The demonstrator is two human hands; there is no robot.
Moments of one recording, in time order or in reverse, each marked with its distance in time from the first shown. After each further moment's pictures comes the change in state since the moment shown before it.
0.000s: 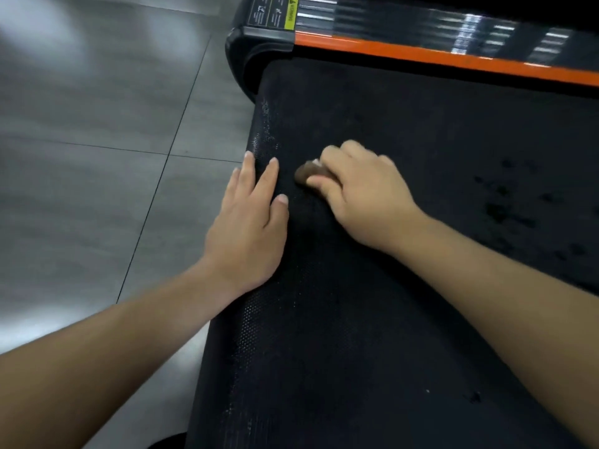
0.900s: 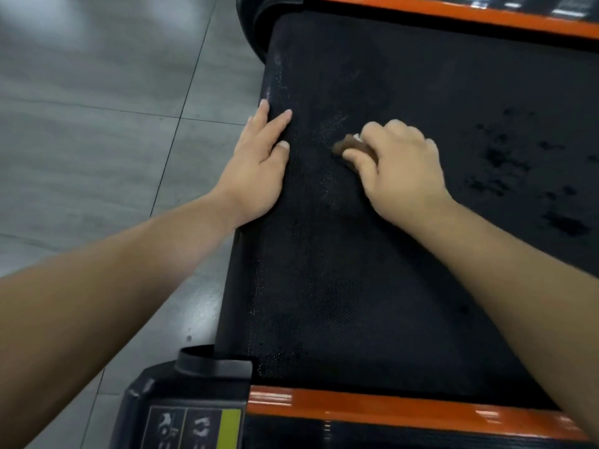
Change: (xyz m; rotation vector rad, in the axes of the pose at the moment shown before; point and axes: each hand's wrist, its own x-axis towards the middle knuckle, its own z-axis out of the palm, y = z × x) left_hand 0.000 -0.019 -0.004 -0.290 -0.023 0.061; right_hand -0.055 -0.014 -0.011 -0.171 0.080 0.200
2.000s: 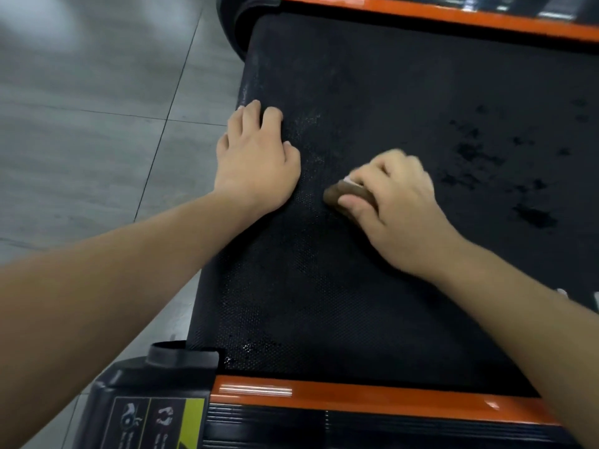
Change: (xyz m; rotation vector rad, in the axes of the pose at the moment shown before) left_hand 0.001 0.038 0.032 0.577 0.146 0.025; right_hand -0.060 0.024 -0.026 0.266 -0.105 -0.066
